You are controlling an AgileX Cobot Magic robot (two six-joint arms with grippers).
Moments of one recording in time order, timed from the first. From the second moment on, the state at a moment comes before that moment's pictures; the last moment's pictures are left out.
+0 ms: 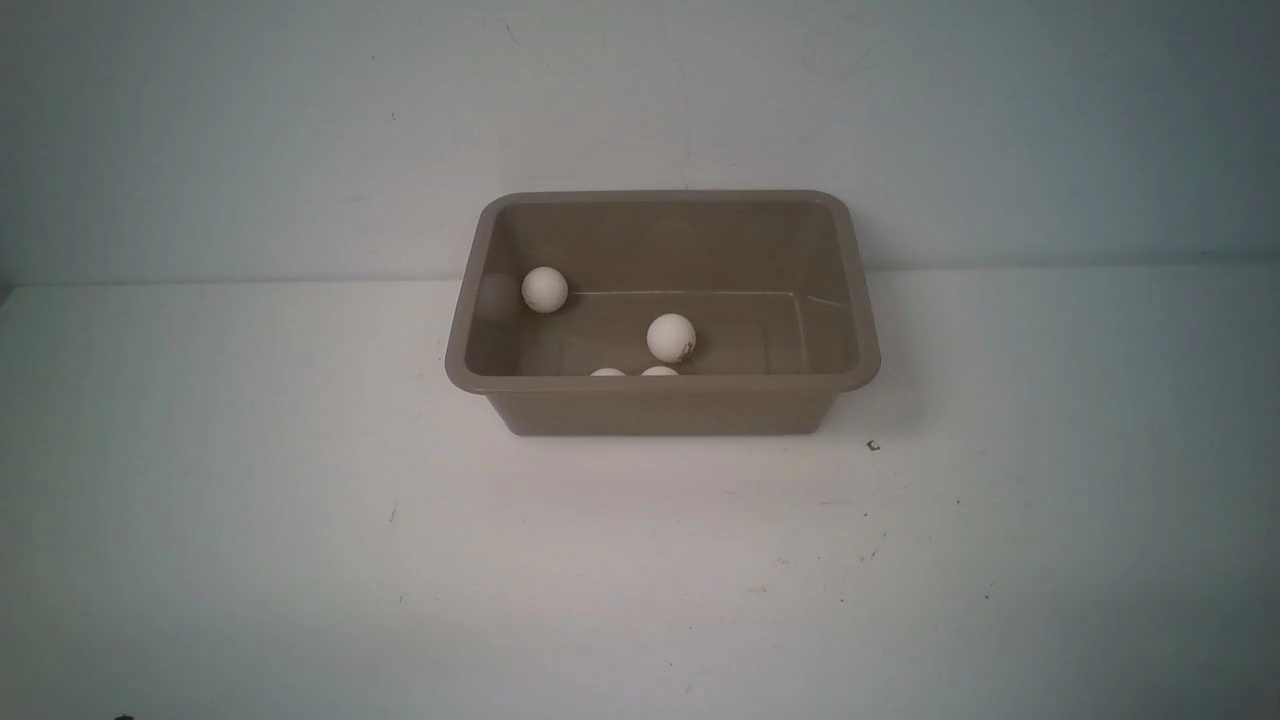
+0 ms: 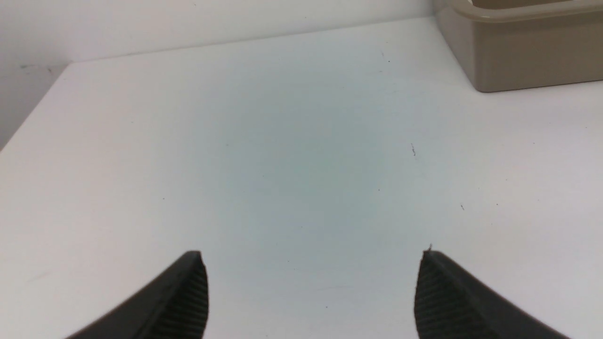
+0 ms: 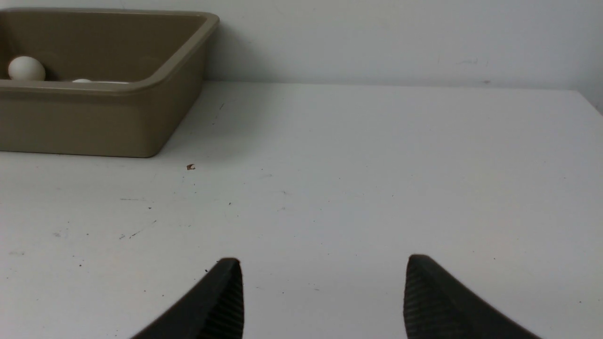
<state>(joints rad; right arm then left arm) 0.05 -0.01 0.02 0.01 0.41 -0.02 -0.02 -0.01 0.03 0.01 0.38 0.04</state>
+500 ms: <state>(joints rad) 0.05 -0.01 0.02 0.01 0.41 -0.03 -0.02 -0.01 0.03 0.01 0.38 0.04</state>
